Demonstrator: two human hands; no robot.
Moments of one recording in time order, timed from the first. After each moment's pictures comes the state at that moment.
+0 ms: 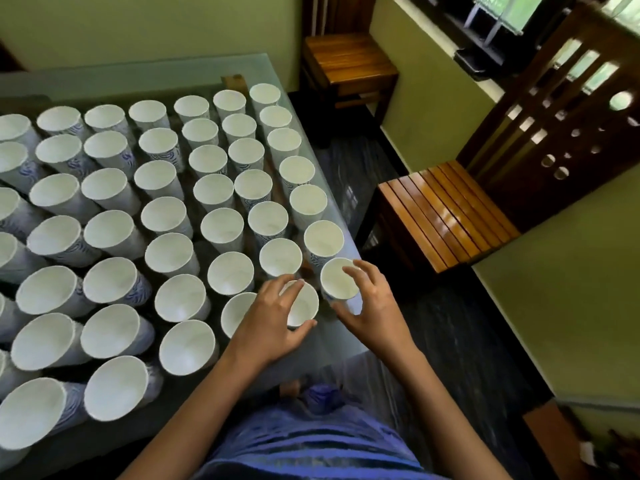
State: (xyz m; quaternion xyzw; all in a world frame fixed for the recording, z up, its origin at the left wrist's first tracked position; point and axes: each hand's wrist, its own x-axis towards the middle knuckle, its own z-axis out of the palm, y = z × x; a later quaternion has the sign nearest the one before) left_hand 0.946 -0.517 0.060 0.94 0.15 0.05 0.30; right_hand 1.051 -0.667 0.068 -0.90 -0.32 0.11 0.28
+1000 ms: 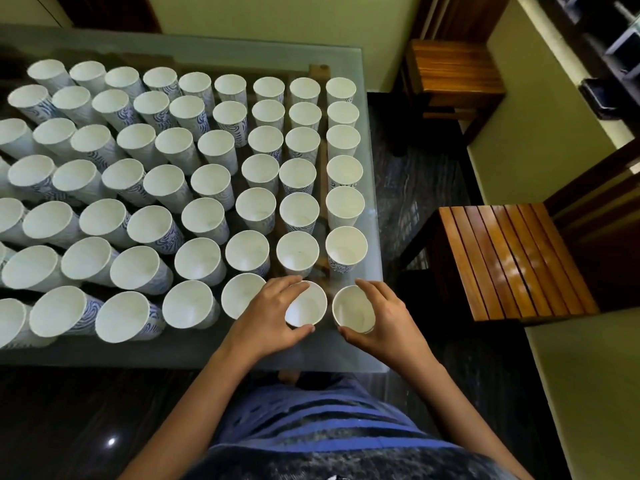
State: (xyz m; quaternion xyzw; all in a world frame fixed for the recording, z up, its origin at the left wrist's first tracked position) left_hand 0.955 -0.546 0.056 0.90 0.30 0.05 0.31; right_hand 1.112 -0.687 0.059 -0.82 -0.49 0.21 0.20
